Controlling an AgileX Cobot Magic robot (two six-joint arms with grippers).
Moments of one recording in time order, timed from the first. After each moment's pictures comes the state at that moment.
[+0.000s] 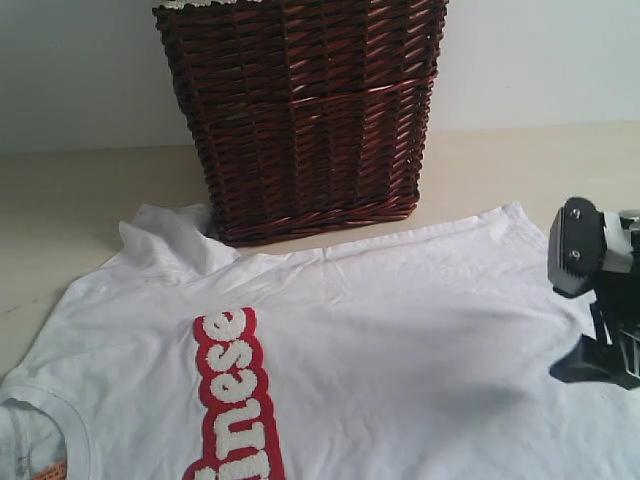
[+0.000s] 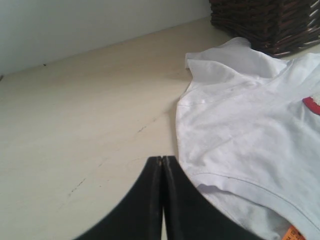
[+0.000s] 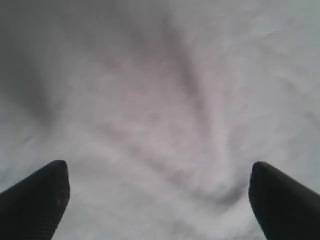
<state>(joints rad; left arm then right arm) 0.04 0.06 0.00 -0.20 0.37 0.42 -0.10 1.73 -0.78 0.62 0.62 -1.83</state>
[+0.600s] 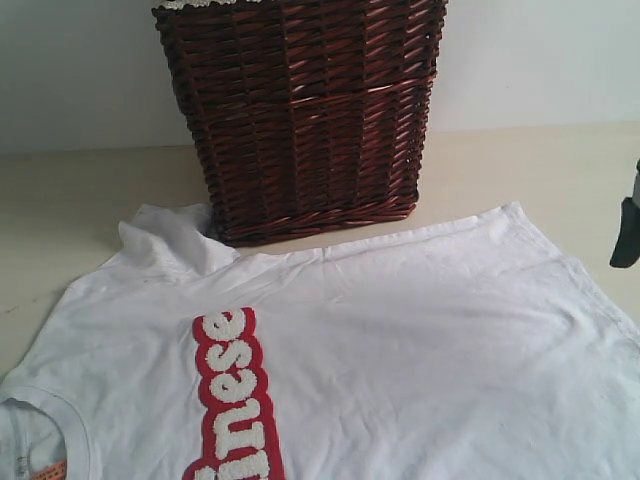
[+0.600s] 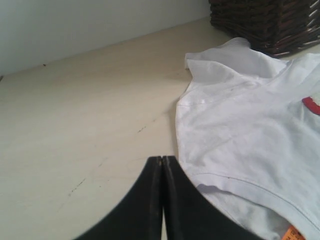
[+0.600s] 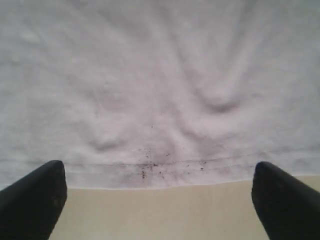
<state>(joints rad) 0.04 0.06 0.00 -0.20 0.37 0.42 -0.25 1.85 -1.21 0.25 1.17 -2.07</state>
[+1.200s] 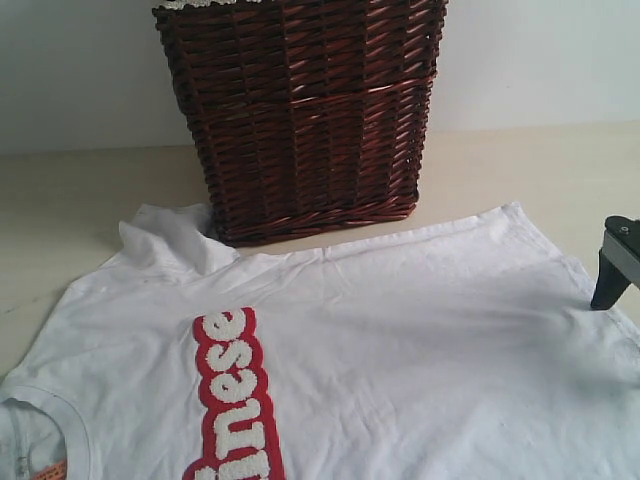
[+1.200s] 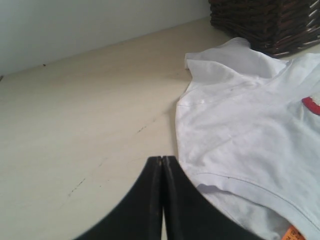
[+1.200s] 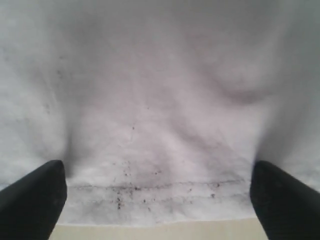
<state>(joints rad) 0.04 0.06 0.00 -0.20 0.37 0.42 -0.26 2.06 -1.21 0.23 1.03 -2.10</state>
